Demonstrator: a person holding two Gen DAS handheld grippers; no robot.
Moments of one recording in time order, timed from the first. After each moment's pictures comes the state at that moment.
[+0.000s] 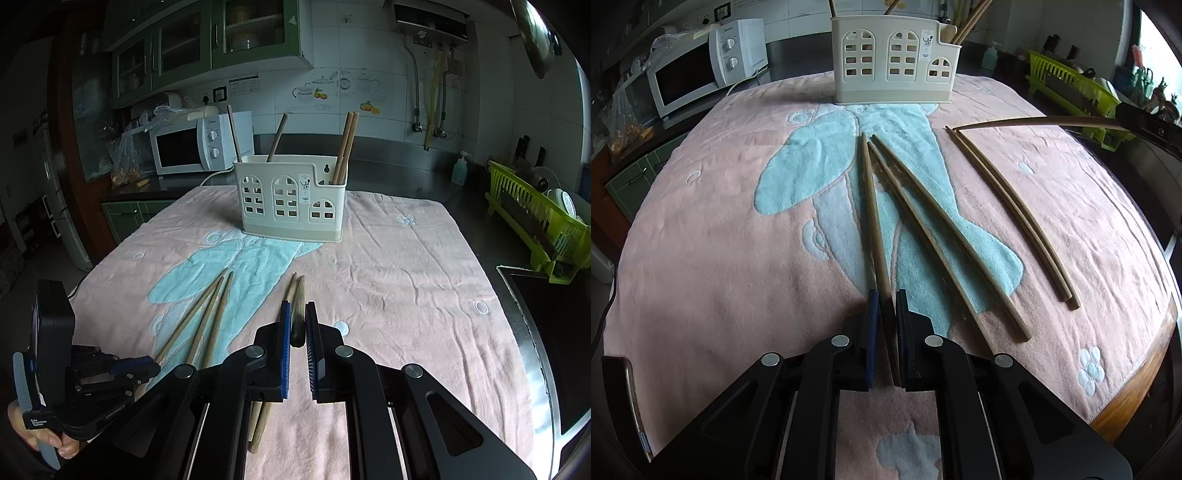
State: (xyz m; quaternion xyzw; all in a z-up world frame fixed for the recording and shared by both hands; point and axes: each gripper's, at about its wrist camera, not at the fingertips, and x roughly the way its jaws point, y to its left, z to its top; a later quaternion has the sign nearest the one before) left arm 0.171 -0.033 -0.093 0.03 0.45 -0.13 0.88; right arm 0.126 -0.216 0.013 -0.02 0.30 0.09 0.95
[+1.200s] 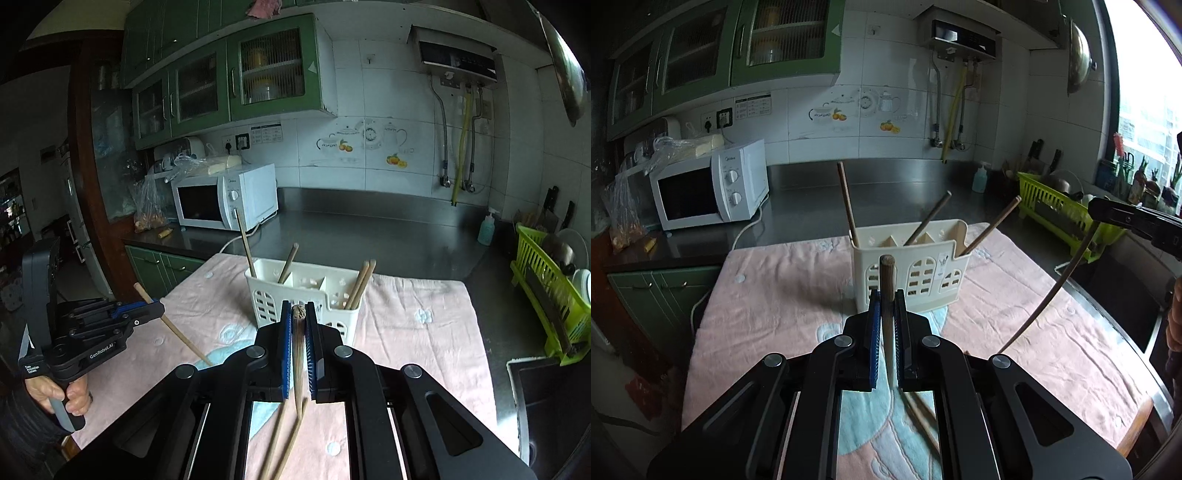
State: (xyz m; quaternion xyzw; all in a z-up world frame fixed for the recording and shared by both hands) left arm 0.274 -0.011 0.088 0.02 0.26 -0.16 0.95; right arm 0.225 -0.226 0.152 -0.02 0.24 0.15 0.96
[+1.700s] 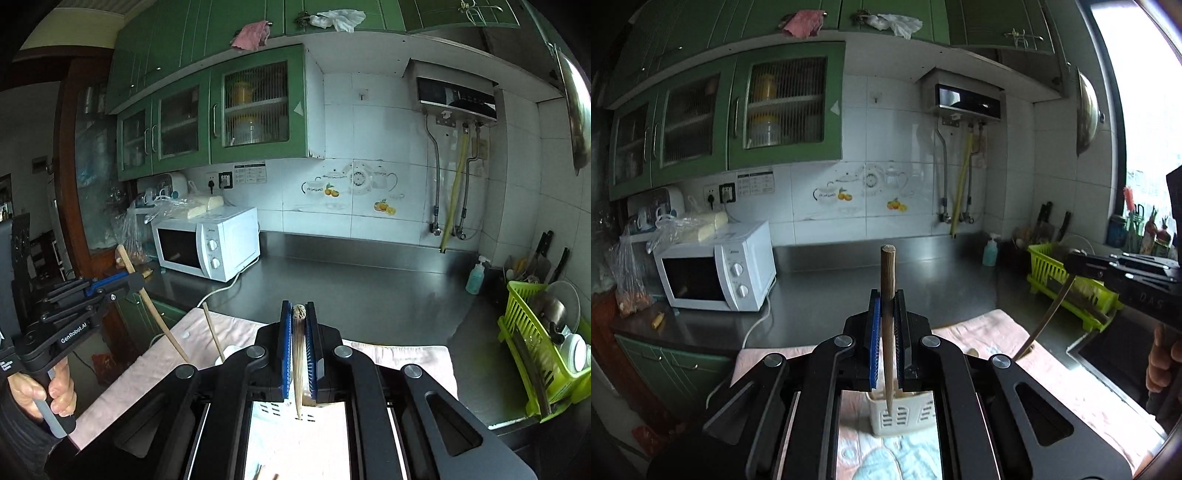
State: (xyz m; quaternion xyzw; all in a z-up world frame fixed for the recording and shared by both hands) left arm 0.344 -0.033 0.207 0.02 0.14 -0.14 0.98; right arm 0.312 -0.233 0.223 -0.02 0.19 0.12 0.97
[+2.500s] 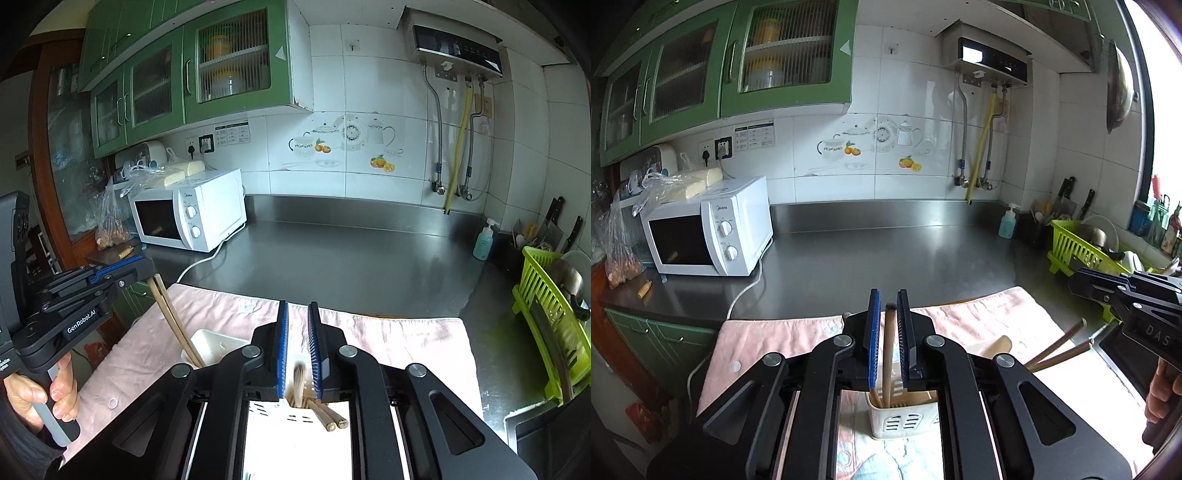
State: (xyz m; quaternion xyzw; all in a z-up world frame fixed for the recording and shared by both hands) left arm 0.426 -0.041 0.146 0.01 0.22 -0.13 0.97; right arm 0.379 -0.227 0.164 -0.01 0.26 0.11 0.96
